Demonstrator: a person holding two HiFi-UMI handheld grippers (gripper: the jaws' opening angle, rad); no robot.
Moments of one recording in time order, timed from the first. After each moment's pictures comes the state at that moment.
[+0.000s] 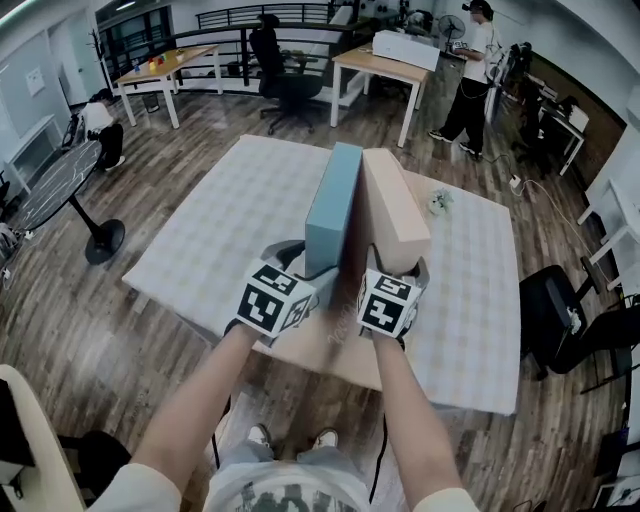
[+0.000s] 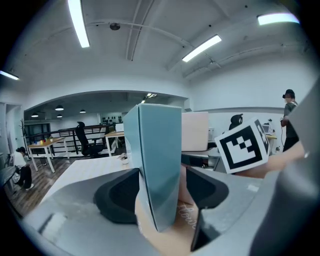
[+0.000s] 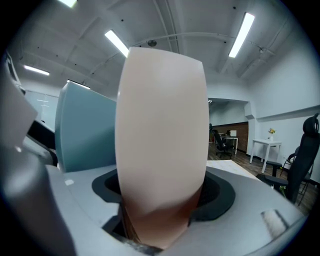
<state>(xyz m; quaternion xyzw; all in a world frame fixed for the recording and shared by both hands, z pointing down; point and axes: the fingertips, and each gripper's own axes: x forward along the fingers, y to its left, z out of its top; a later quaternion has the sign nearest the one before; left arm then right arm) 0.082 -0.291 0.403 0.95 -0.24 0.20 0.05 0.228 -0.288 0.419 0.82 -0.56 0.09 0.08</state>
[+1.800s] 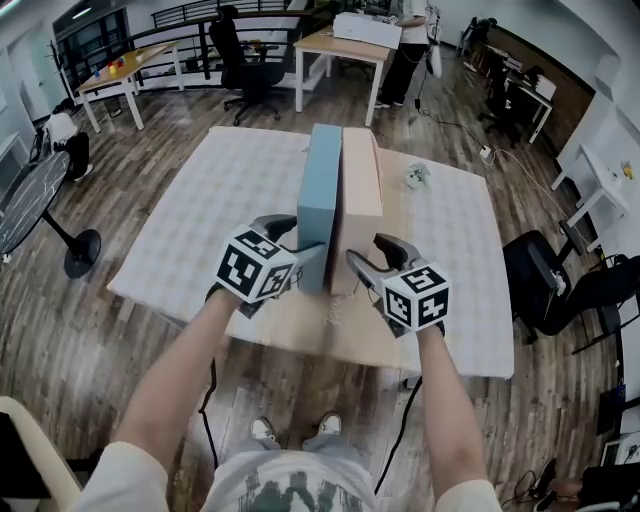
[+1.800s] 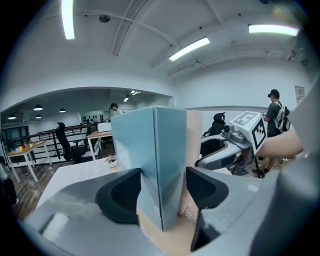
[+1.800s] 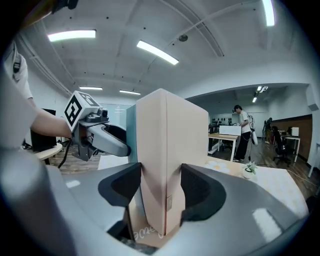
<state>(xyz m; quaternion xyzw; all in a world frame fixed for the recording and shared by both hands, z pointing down) 0.088 -0.304 0.402 0.97 -0.13 0.22 0.03 0.161 -0.260 0.410 0.59 -0.79 0.10 0.12</state>
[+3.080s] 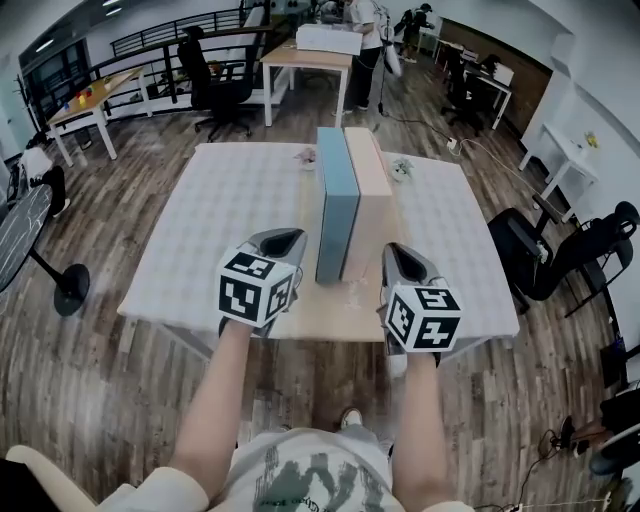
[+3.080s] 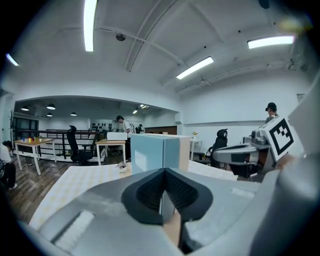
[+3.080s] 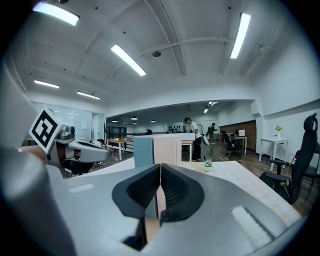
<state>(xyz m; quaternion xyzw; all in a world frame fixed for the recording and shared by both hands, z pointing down) -0.003 -0.279 0.358 0.98 -0.17 0.13 0.05 0.111 -0.178 0.349 0.79 -0.61 0.09 0.05</state>
